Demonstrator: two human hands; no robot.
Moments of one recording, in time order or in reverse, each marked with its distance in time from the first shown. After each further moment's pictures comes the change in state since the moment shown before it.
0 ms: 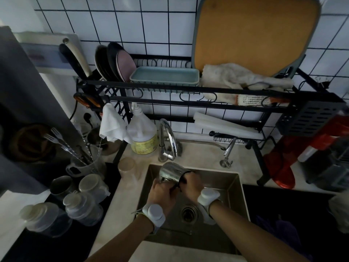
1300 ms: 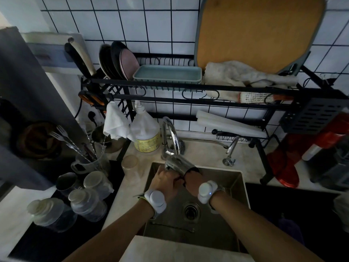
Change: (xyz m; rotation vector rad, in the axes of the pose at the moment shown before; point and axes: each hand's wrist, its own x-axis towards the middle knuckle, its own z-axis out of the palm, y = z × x) left_hand 0.022 0.012 -0.027 0.098 -0.052 0.145; right_hand 0.013 0.014 0.000 -0.474 -0.225 -0.078
